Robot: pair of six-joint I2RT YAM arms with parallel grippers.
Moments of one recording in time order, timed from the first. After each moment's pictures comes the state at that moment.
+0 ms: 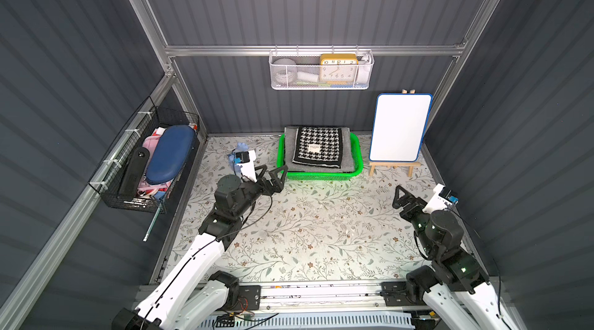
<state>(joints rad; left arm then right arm) -0.39 0.88 0.65 0.13 0.19 -0.45 0.35 0.31 0.47 -0.39 0.41 0.67</state>
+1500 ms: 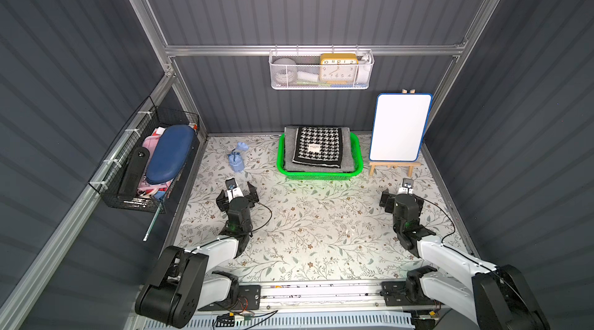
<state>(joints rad) -0.27 1.28 0.25 0.84 -0.53 -0.09 0.21 1.08 0.27 0.40 0.55 0.15</state>
